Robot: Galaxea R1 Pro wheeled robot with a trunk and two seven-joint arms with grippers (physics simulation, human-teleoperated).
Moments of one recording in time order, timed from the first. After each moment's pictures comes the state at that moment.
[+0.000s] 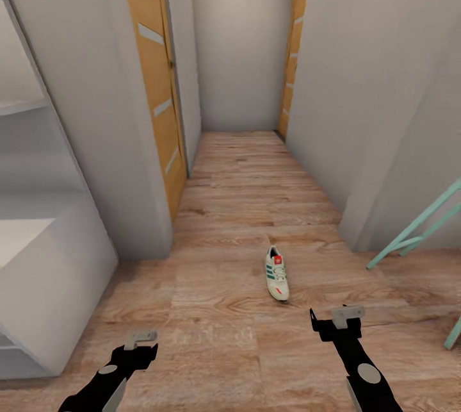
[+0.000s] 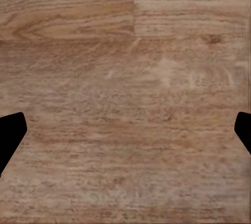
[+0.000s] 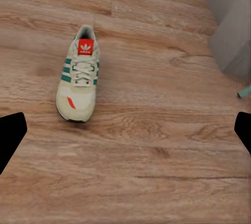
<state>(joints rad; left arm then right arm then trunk) -0.49 0.07 0.02 -0.35 0.01 -0.03 -0.02 -0.19 -0.04 -0.10 -1.11 0.22 0.00 0.00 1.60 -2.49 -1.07</state>
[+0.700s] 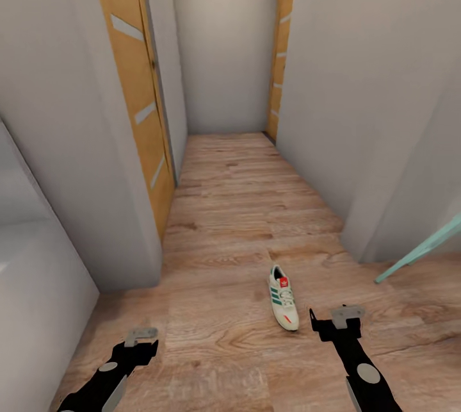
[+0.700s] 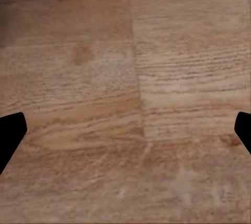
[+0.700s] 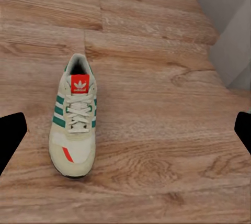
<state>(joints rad) -0.49 0.07 0.02 -0.38 0.01 -0.03 -0.02 -0.19 -0.03 -0.10 -1.11 0.22 0.00 0.00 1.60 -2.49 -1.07</state>
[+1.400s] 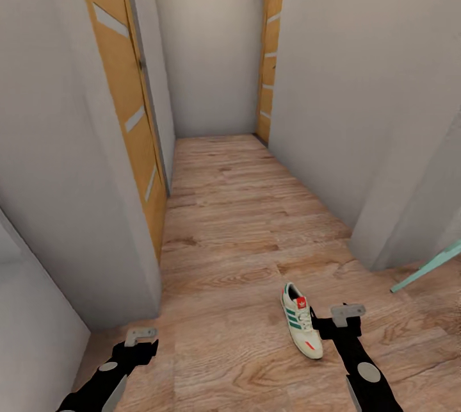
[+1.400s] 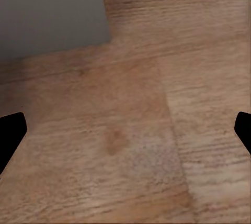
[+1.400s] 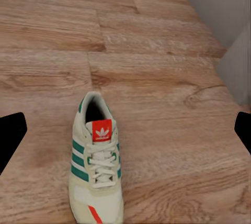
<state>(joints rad) -0.49 0.07 0.02 -0.38 0.01 -0.03 -0.02 -0.19 -0.03 -0.10 -1.12 0.22 0.00 0.00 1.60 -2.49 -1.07</state>
